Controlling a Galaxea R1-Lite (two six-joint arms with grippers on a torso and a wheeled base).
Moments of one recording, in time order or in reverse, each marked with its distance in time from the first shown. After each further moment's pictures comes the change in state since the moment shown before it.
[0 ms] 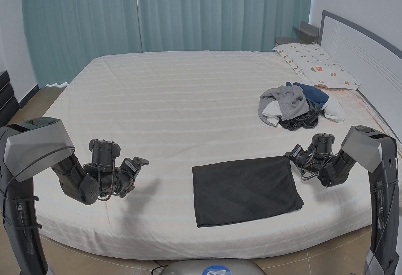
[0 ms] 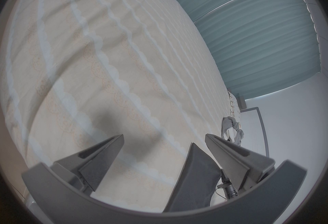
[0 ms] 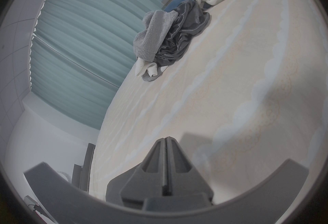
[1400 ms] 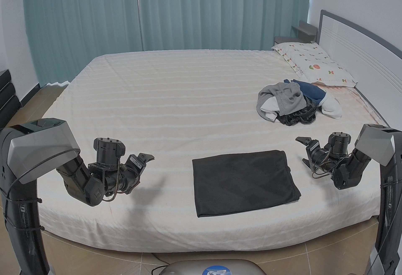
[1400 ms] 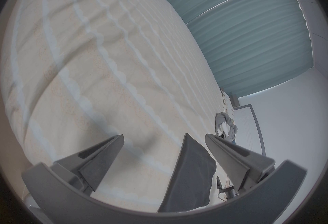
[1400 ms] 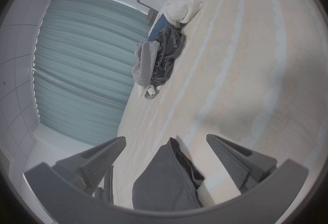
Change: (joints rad) left arm -0.034 0.015 -0.016 -0.070 0.019 0.001; right arm -0.078 -0.094 0.182 -0.180 0.018 0.217
